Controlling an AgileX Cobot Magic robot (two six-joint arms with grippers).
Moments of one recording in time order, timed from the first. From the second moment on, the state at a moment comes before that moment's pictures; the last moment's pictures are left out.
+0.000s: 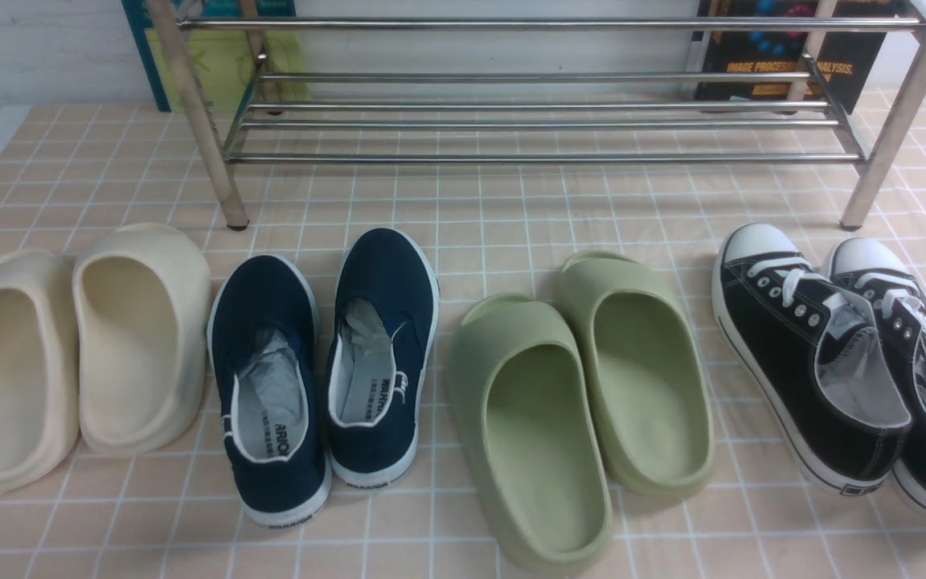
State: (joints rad) right arm -0.06 -0.01 0.02 -0.08 0.36 0.17; left arm 0.07 -0.01 0.02 0.15 0.37 -0.01
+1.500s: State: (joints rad) right arm -0.06 -0.01 0.02 -0.08 0.36 0.17; left arm 0.07 -0.01 -0.01 -0.25 0.15 -0.71
